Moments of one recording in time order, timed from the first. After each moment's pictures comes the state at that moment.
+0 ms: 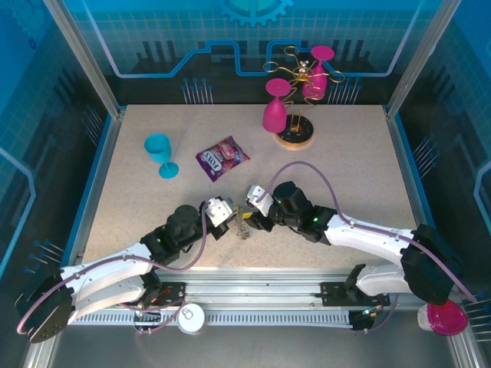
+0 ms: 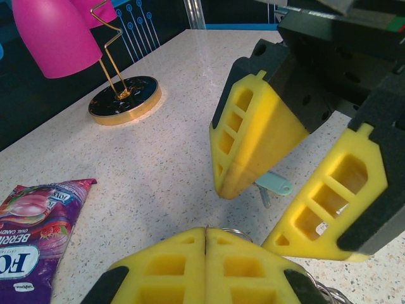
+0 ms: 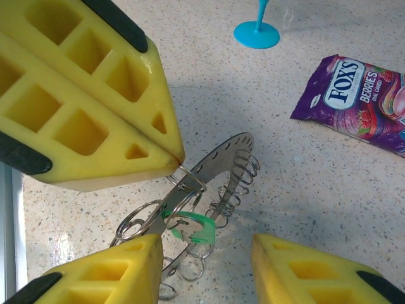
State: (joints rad) left arm -0.81 0.91 0.33 0.31 -0.01 0.22; right arm 0.87 1.28 0.68 0.06 -0.18 -0.16
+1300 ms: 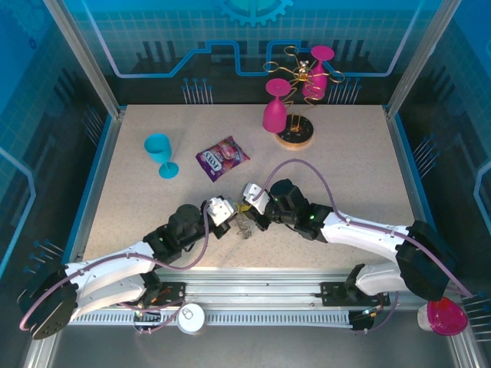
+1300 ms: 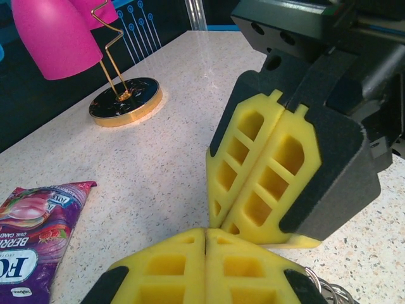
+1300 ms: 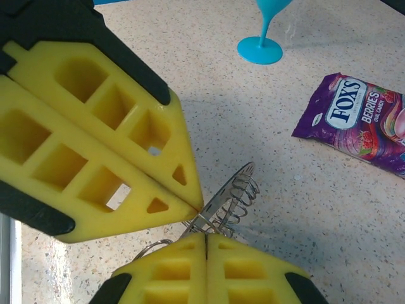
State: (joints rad) left arm -0.81 0.95 0.33 0.36 -0.01 0.22; right arm 0.87 1.32 0.71 0.08 -0.19 -0.18
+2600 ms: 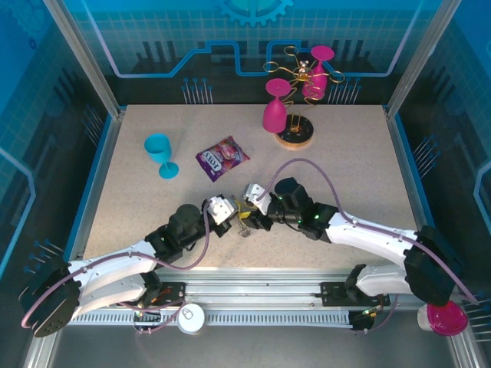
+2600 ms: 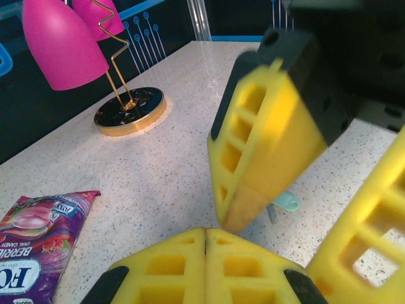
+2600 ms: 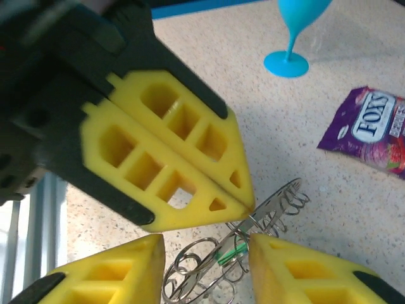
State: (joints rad) left arm -0.81 0.97 0.32 0.42 -0.02 0.22; right arm 0.84 1.25 0.71 0.04 -0.31 -0.16
